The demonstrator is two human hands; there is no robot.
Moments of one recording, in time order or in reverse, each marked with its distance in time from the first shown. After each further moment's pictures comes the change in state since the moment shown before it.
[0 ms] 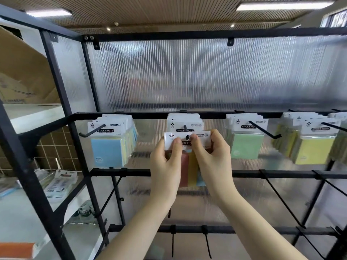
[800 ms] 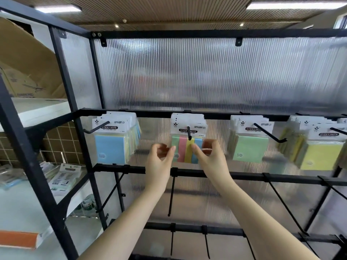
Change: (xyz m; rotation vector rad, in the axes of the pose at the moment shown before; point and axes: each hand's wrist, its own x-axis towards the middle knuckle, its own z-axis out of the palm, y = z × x) left_hand 0.027 -0.078 -0.015 0.319 0.009 -0.136; right_hand 0.024 0.076 -0.005 -0.219 -0.186 0.314
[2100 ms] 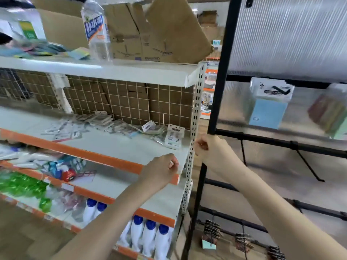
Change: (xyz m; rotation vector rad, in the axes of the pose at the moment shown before) left_hand -0.032 -0.104 -0.420 0.733 -0.473 -0.146; right_hand -0.181 -0.161 0.313 -0.478 -0.504 -0.112
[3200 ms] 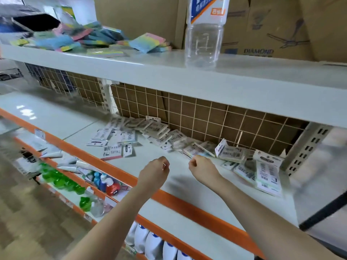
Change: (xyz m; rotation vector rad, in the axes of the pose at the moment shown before) left_hand 0.143 -0.330 -0.105 0.054 0.069 -0.424; right_hand 0.269 -0.109 0.320 -0.060 -0.329 0.058
